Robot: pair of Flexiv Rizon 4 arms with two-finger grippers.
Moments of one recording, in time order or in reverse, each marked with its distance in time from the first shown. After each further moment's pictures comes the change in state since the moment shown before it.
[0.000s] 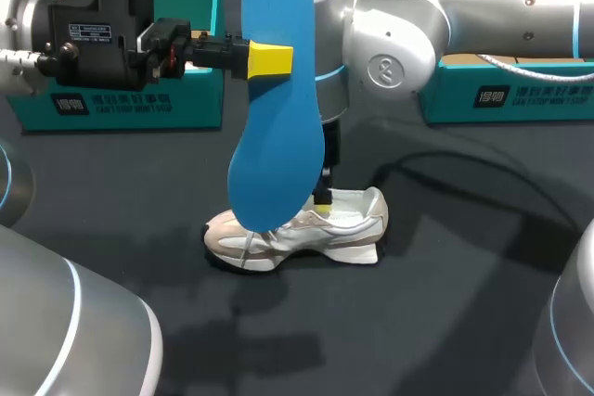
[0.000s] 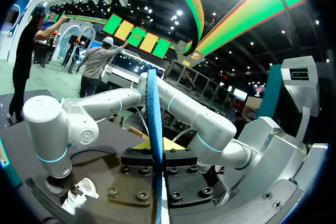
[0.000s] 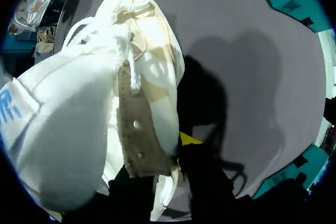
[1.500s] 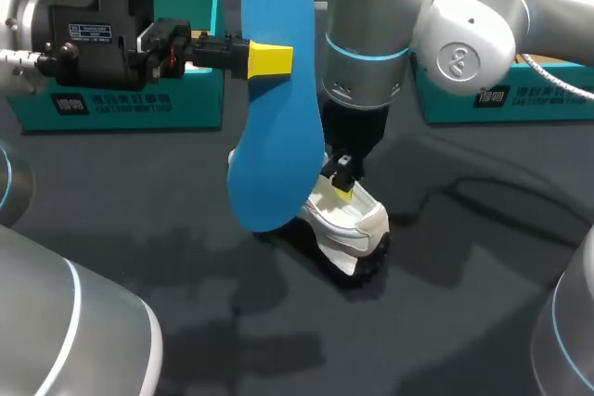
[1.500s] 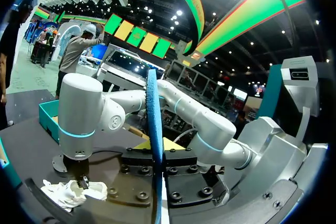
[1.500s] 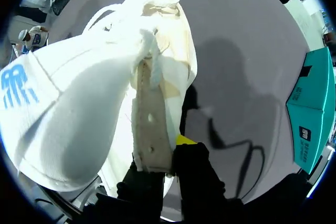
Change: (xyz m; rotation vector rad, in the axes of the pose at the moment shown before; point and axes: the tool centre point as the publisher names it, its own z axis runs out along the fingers) left arm 0.000 0.000 0.000 0.000 0.000 0.000; right arm 0.035 -0.030 -0.054 -0.169 0.014 0.592
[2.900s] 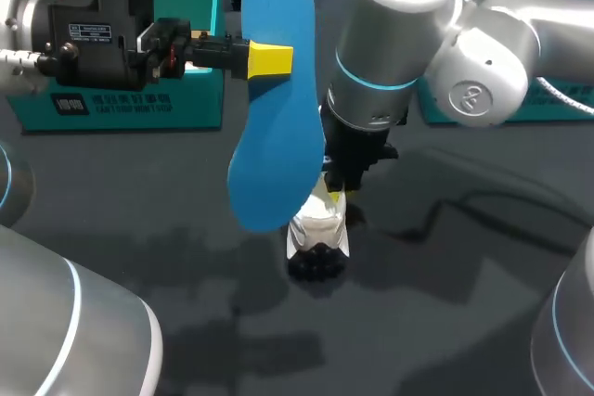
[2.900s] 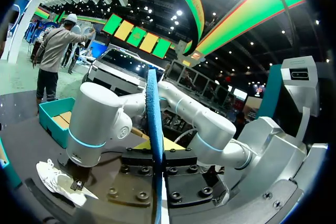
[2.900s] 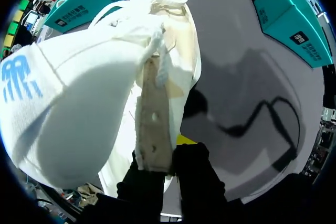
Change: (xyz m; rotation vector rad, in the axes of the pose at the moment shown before) left arm 0.000 0.000 0.000 0.000 0.000 0.000; right arm 0.010 0.012 0.011 -0.146 -0.008 0.699
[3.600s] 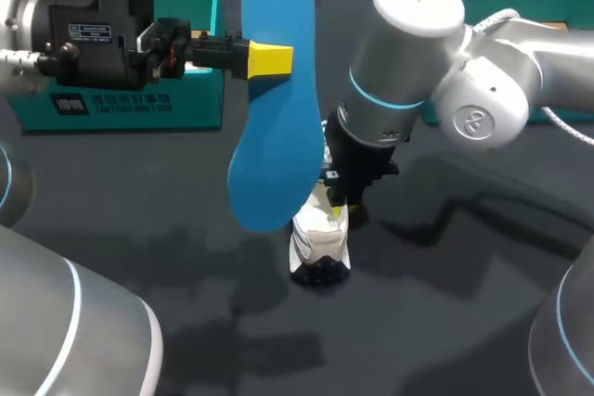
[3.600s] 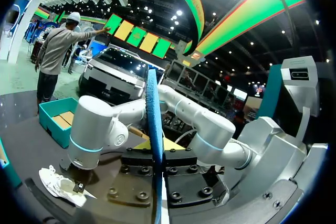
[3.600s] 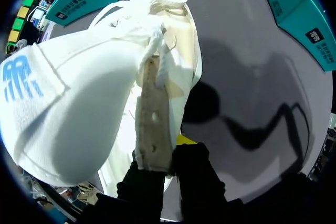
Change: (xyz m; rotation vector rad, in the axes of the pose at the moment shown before) left arm 0.000 0.000 0.000 0.000 0.000 0.000; right arm -0.008 -0.002 0.038 0.033 0.069 -0.051
